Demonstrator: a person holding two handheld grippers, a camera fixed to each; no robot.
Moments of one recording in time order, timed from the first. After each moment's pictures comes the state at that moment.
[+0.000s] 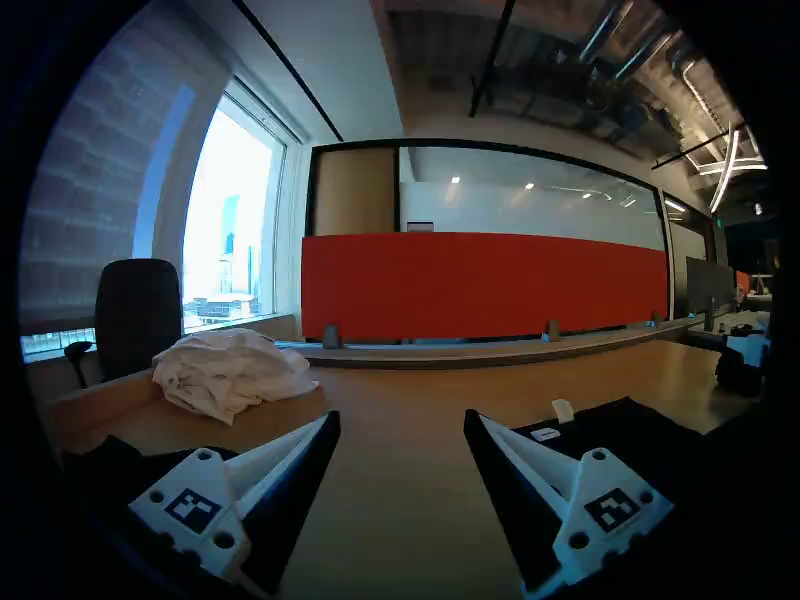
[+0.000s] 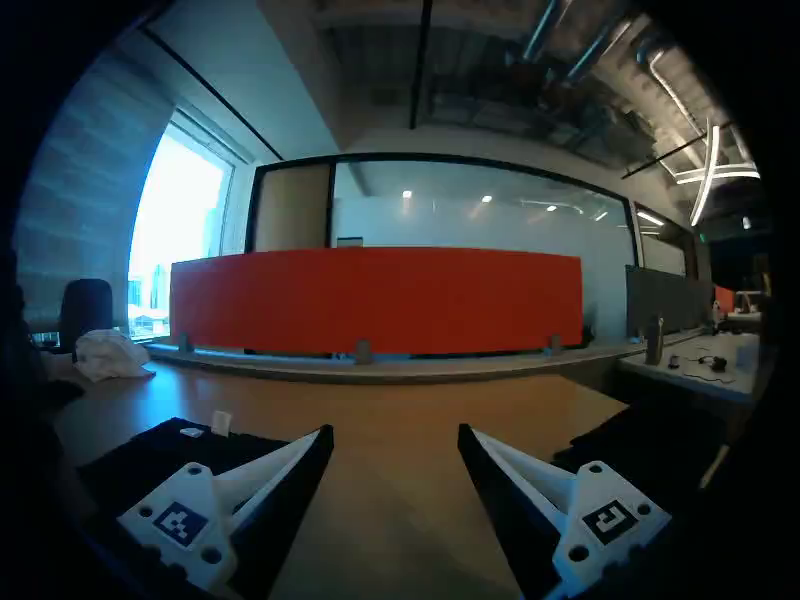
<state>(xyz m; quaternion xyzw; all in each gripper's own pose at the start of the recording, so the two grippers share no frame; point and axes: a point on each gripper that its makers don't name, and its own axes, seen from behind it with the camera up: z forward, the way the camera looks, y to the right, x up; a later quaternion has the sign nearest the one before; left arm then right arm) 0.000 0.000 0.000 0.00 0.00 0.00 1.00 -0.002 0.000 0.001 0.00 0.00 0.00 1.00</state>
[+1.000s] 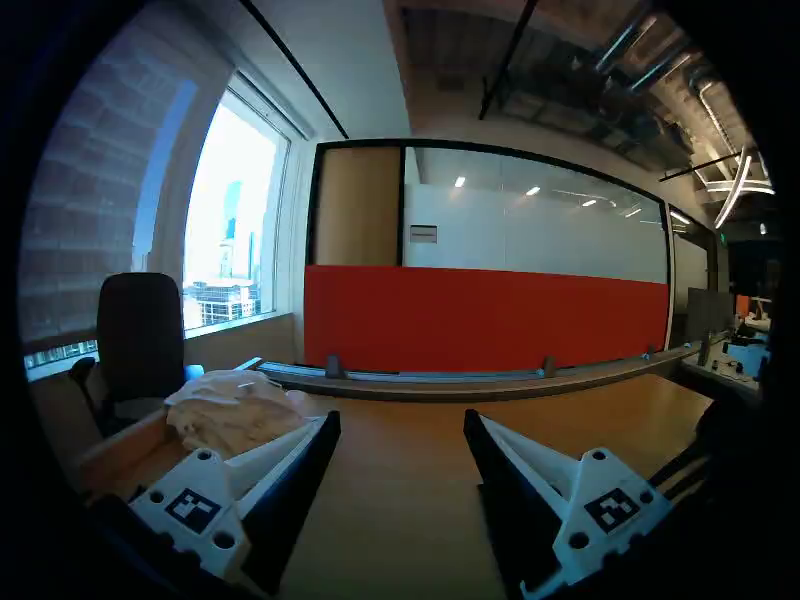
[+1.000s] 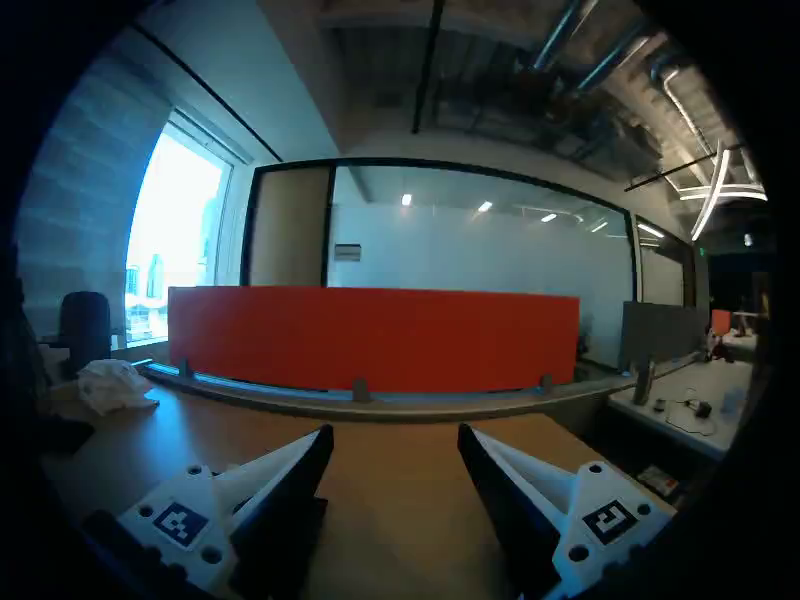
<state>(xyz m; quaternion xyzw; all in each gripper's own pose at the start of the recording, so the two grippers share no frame) 0.128 -0.007 0.000 0.00 -0.02 -0.02 1.00 0.136 -0.007 -0.007 -0.01 -0.01 -0.02 1.00</state>
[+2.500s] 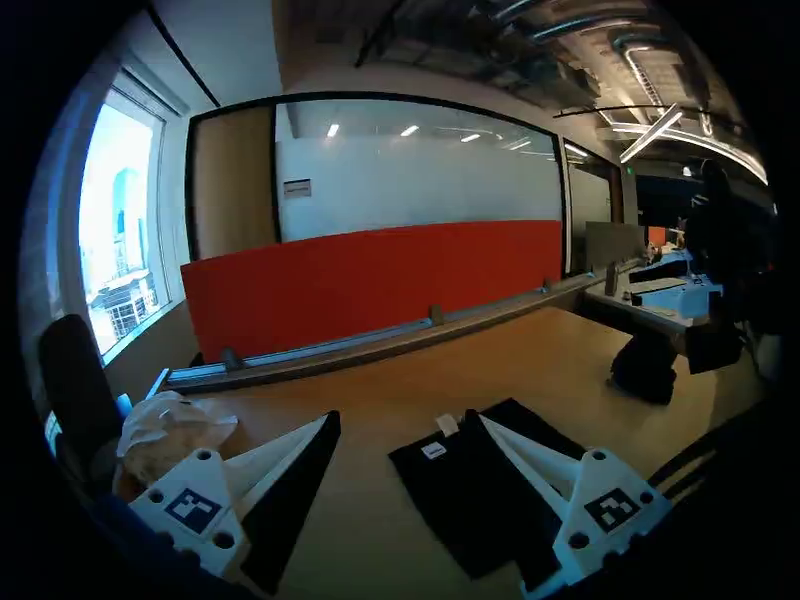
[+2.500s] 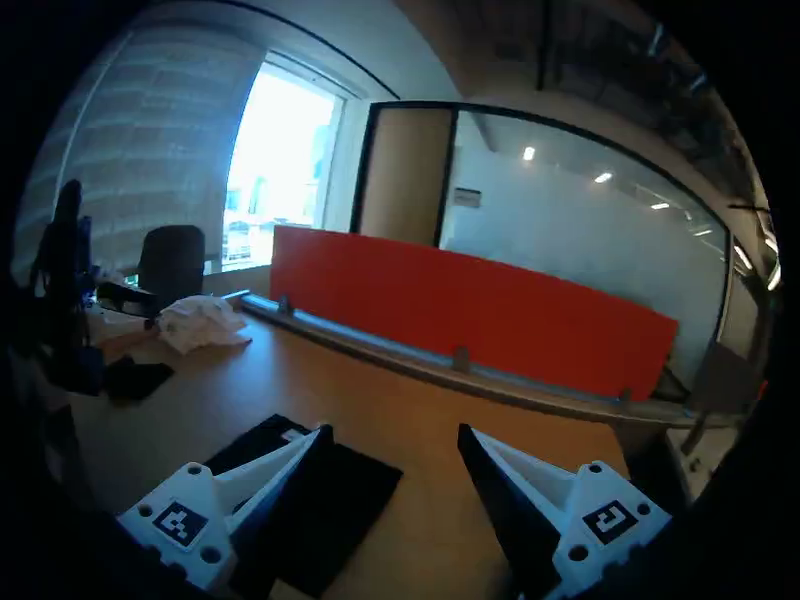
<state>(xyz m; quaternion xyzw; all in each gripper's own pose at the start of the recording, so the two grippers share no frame) 0.155 0.083 -0.021 -0.21 -0.12 0.07 0.97 0.167 -0.086 -0.027 0.19 -0.14 -0.10 0.97</state>
